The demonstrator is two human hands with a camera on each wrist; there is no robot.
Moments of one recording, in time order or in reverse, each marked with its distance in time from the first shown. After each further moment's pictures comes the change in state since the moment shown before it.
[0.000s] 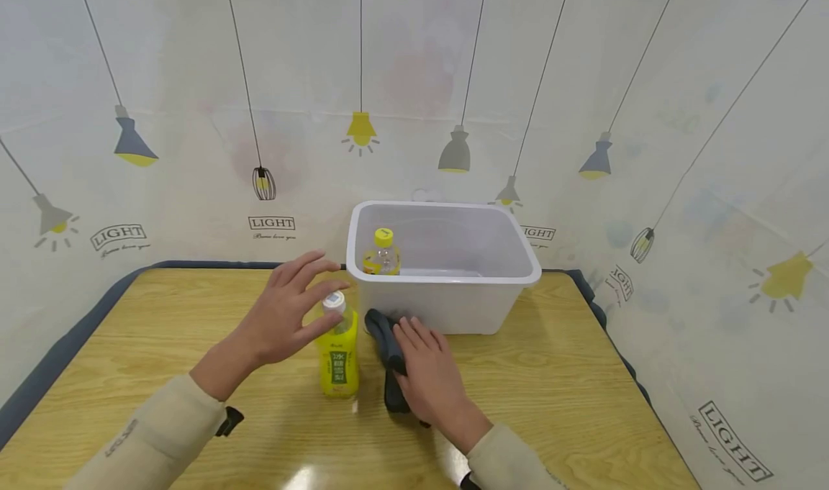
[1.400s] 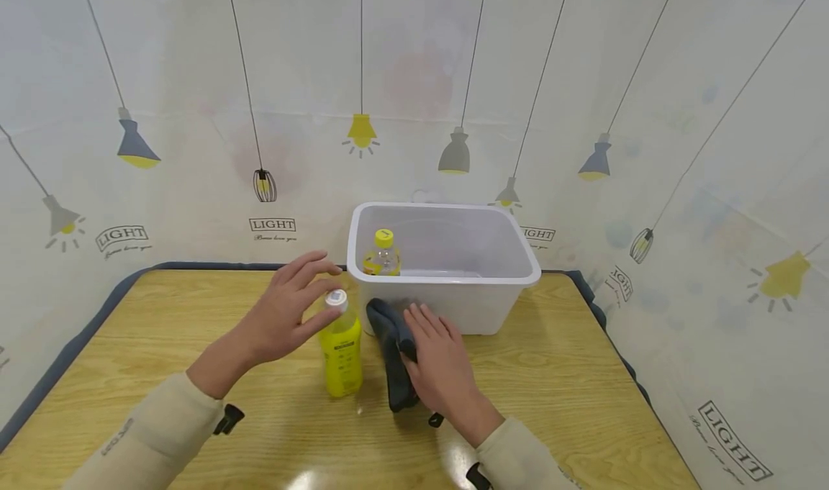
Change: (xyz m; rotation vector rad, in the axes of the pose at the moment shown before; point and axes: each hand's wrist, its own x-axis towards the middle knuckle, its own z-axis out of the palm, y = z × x) left_hand 0.004 0.005 -0.010 -0.104 -0.064 -0.069; right_hand 0.002 0.006 -0.024 0.062 0.110 0.040
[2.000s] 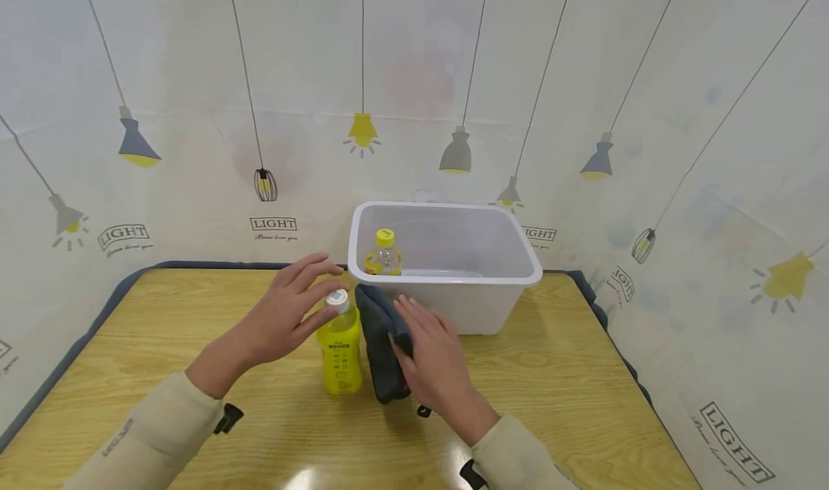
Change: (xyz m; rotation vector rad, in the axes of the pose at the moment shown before) left_hand -0.004 -0.006 0.001 0.035 -0.028 0.063; right_hand 0.005 -0.013 -0.008 0.148 0.185 -0.053
